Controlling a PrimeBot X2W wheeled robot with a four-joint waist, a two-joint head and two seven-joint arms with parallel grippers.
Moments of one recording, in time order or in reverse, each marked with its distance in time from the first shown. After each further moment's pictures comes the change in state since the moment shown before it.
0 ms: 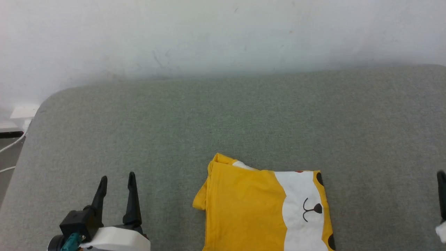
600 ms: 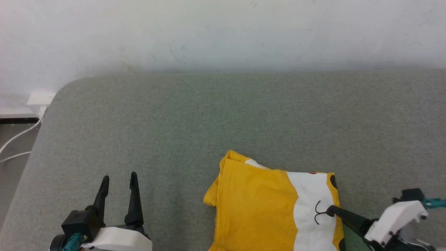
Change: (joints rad) left arm 0.001 0.001 -0.006 -0.006 0.000 0.000 -0.002; right arm -0.121 0.111 0.124 0.305 0.437 0.000 0.615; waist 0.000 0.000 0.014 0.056
